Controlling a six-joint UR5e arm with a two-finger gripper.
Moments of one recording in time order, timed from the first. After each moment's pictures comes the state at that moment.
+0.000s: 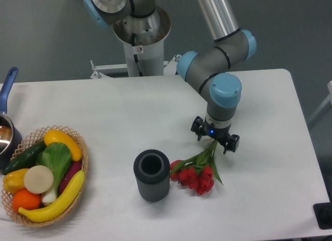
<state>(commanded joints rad) 2.63 -2.04 -1.84 -0.74 1.54 1.19</state>
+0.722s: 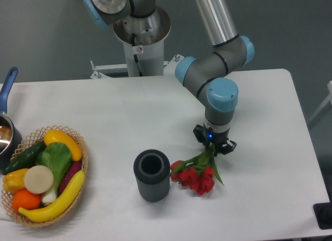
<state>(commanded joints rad) 2.63 -2.04 -1.84 -0.72 1.54 1.20</state>
